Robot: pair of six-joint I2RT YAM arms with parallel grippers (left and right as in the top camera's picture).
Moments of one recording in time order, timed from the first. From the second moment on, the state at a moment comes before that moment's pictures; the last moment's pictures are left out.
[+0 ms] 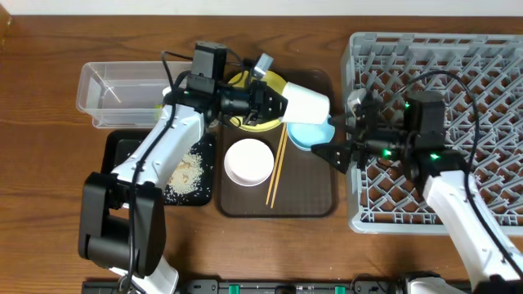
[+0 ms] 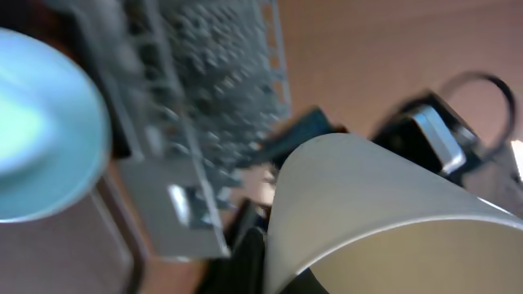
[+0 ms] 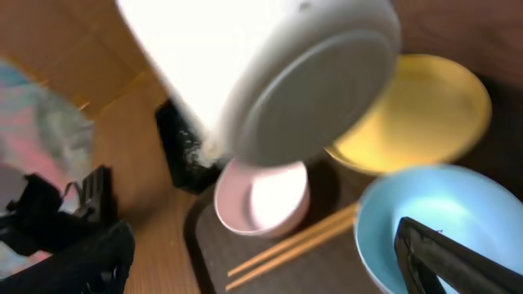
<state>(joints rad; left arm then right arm) -0.27 1.78 1.27 -0.27 1.28 -0.65 0.11 1.35 0.84 -0.20 -1.05 -0.14</state>
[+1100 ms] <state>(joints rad) -0.31 1.78 1.27 -0.27 1.41 -0.69 0.12 1.38 0.84 0.23 -1.24 -0.04</state>
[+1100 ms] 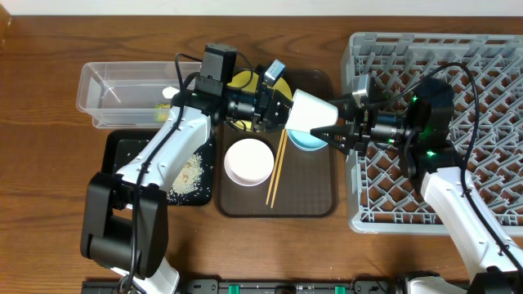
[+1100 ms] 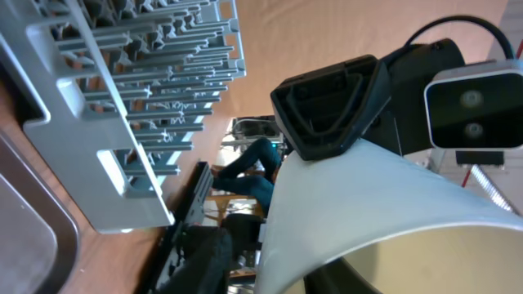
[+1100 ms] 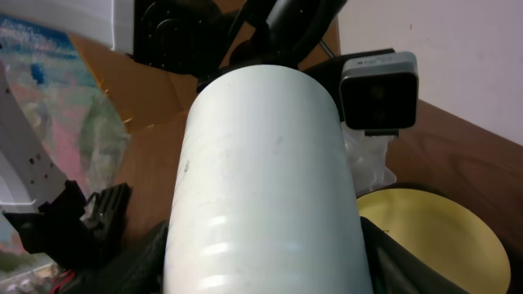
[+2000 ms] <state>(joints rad) -0.14 1.43 1.27 -0.89 0.44 -0.27 -0.07 1.14 1.13 -0.98 -0.33 0.01</state>
